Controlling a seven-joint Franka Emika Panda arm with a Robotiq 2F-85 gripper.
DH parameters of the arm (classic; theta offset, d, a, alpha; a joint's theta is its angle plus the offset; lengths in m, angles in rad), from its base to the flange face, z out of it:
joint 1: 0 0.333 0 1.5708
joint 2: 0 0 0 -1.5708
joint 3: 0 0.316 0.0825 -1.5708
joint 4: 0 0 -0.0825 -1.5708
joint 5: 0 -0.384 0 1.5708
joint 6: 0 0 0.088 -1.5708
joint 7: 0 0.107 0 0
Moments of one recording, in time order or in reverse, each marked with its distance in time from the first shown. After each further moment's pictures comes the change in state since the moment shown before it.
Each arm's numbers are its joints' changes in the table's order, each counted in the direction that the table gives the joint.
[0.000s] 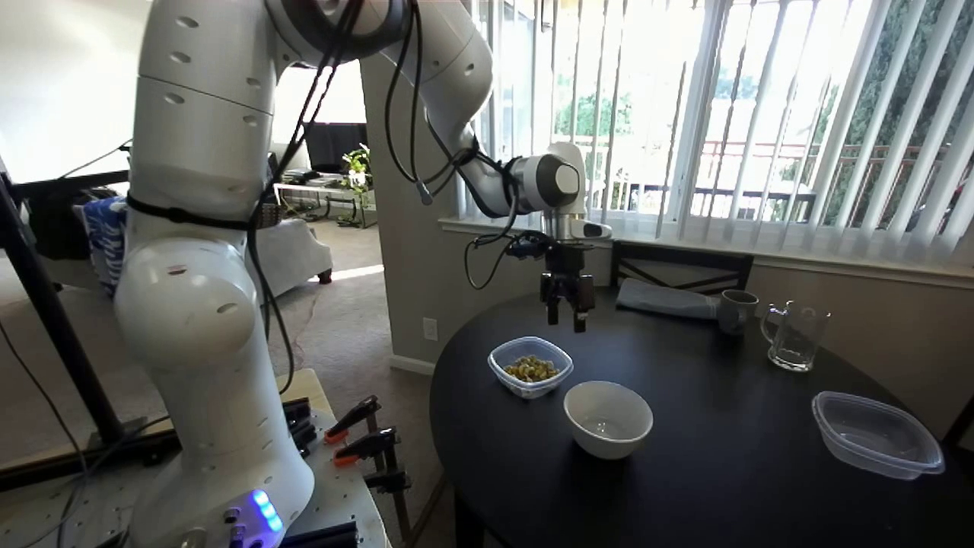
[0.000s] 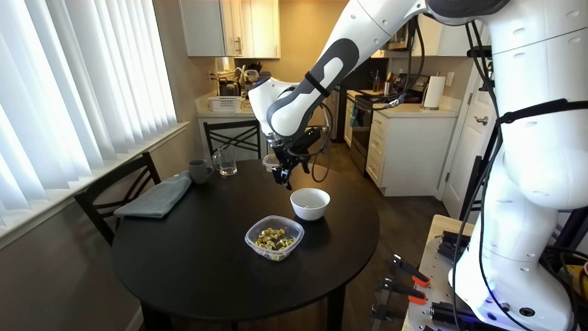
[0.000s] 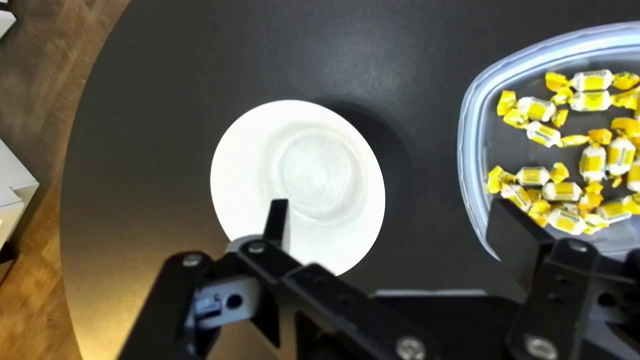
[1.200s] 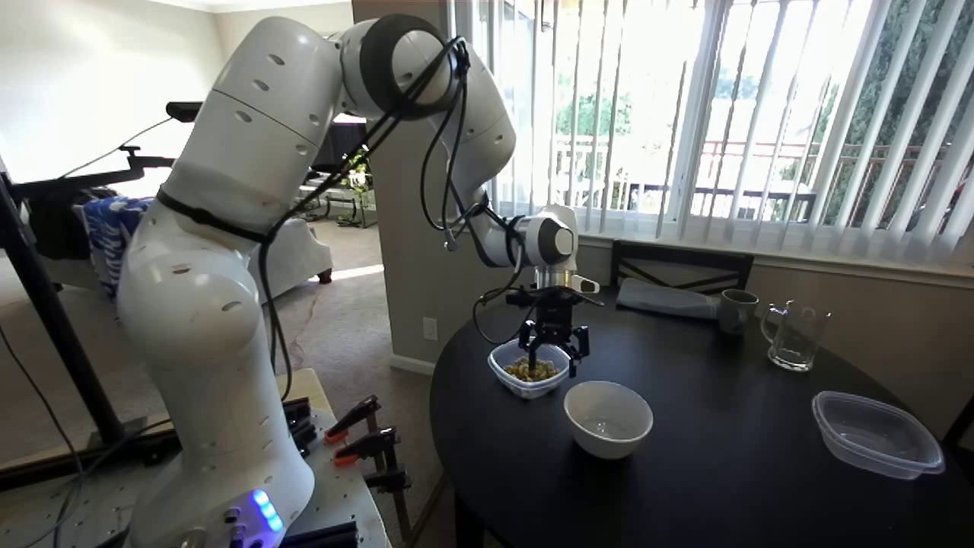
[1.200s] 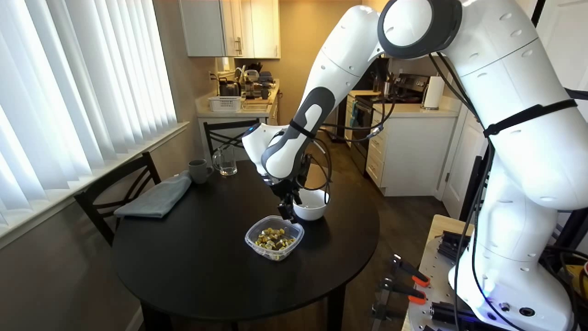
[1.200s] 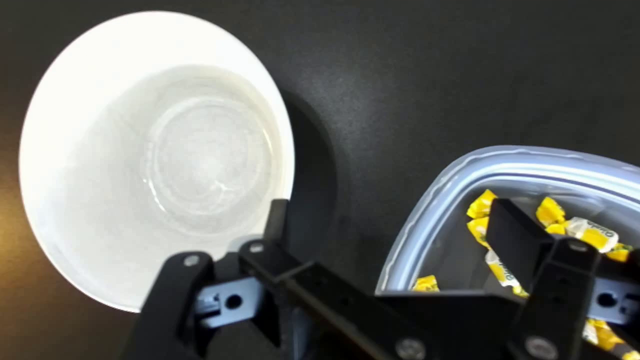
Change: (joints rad) arm 0.027 -0.263 0.005 -0.083 0.009 -0.079 -0.482
